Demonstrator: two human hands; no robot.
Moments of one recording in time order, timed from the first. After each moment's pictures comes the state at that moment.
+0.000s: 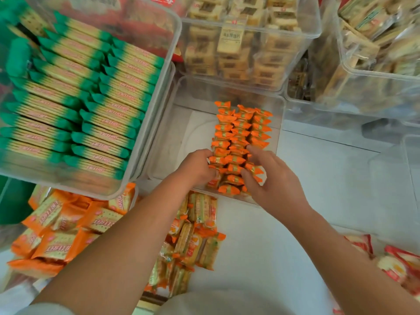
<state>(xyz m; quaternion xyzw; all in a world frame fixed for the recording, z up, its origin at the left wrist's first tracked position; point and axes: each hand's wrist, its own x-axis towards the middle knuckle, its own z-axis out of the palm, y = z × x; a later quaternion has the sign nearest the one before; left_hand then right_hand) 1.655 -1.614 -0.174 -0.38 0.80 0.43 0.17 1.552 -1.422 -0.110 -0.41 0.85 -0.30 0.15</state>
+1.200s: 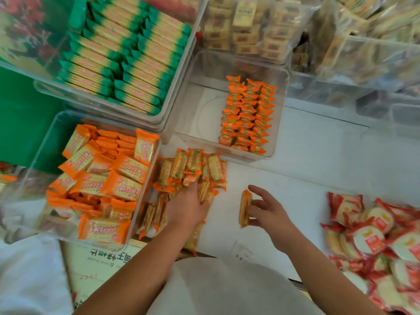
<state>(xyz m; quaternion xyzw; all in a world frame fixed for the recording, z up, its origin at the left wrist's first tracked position) 1.841 -1.471 -0.177 -0.47 0.84 0.26 0.11 1.686 -1.303 -0.142 0.00 0.72 -0.46 0.52</state>
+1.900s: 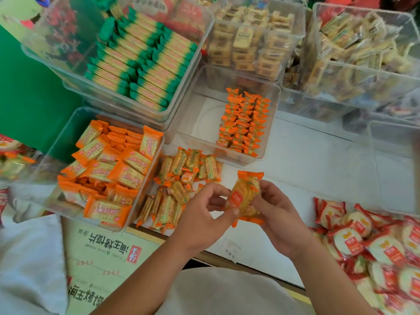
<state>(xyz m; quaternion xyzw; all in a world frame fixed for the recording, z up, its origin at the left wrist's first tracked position) 1.848 -1.397 -0.057 -0.37 0.64 0.66 -0.13 1.692 -1.283 -0.046 -0.05 0.59 -0.61 0.53</state>
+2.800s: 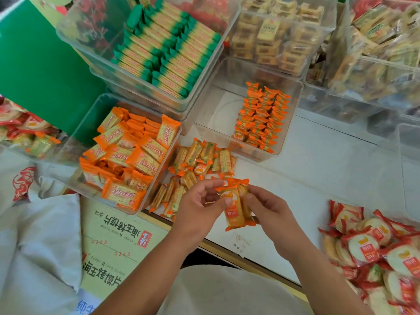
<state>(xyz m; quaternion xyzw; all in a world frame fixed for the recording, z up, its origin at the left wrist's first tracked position) 1.872 -1.397 -0.063 -0.48 0.53 0.68 -0.18 1.723 -1.292 -0.052 -0.14 0.68 -0.50 0.53</state>
